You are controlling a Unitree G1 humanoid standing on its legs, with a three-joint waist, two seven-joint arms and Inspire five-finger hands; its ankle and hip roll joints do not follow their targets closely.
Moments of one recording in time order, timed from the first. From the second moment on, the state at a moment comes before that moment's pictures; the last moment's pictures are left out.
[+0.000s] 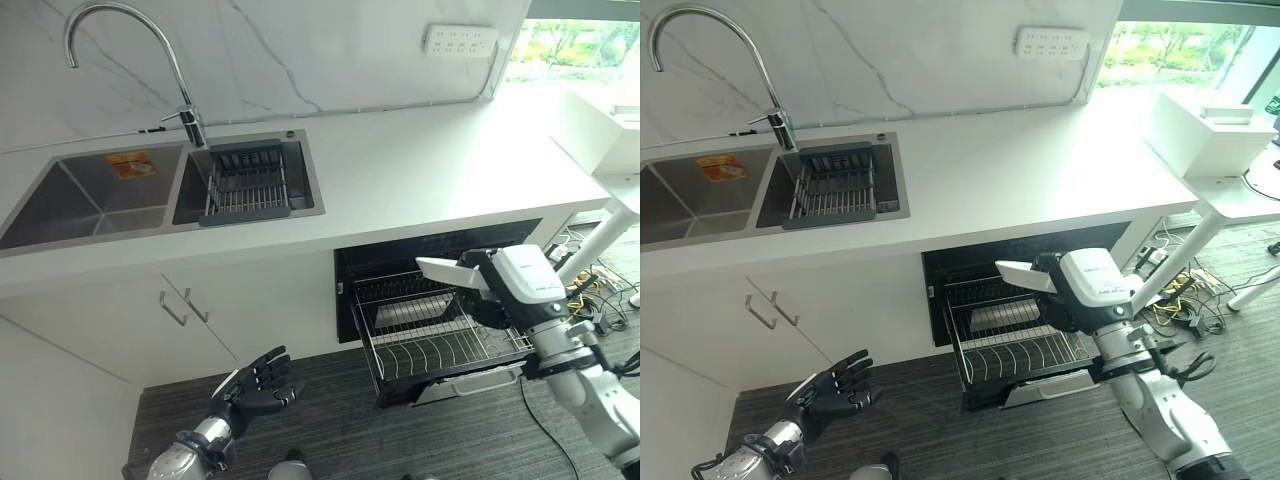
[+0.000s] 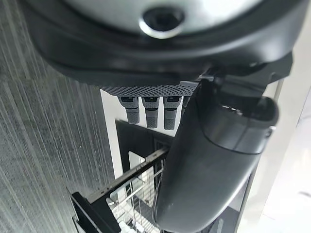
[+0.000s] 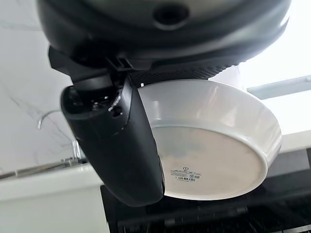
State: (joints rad) left arm 0.29 0.50 -0.13 0.18 -0.62 0.05 -0.24; right arm 0.03 -0.81 0.23 0.08 -0.63 -0.20 -0.42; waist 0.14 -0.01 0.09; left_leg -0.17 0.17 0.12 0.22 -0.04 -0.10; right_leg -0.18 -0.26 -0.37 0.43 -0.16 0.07
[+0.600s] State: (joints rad) left arm 0.31 0.50 -0.16 0.26 -0.61 -0.03 -0.20; right arm -0.12 -0.63 0.42 0.61 -0.66 -0.19 -0.58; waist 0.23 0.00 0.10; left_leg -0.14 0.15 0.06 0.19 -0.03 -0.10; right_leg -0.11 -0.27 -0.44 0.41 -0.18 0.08
